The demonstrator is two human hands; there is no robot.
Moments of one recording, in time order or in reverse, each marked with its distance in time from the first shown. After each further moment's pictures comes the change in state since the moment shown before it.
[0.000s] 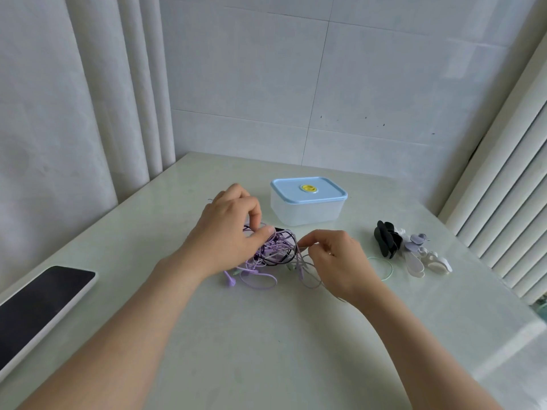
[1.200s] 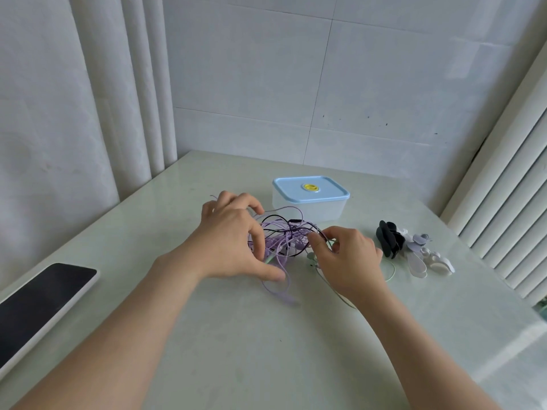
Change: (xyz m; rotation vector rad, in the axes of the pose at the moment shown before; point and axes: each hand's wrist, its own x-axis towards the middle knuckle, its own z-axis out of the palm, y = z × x) left_hand -0.006 0.006 -0.006 0.189 -0.227 -0.004; right_hand 0.005 0.010 0.007 -0.138 0.228 0.118
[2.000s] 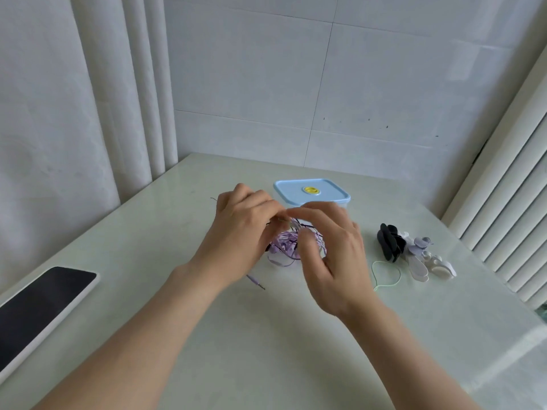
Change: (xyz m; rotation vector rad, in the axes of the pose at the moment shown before) left_hand 0.010 0.015 0.012 0.046 0.450 0.240; right_hand -0.028 -0.034 -0.007 0.276 0.224 -0.574
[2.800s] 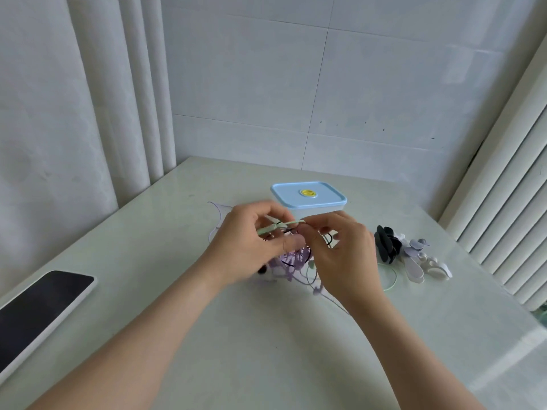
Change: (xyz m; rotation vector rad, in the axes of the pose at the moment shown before) left_hand 0.001 0.017 -0.003 -0.841 -0.176 -0.457; right_hand 0.011 0.021 -0.007 0.051 0.024 0.259
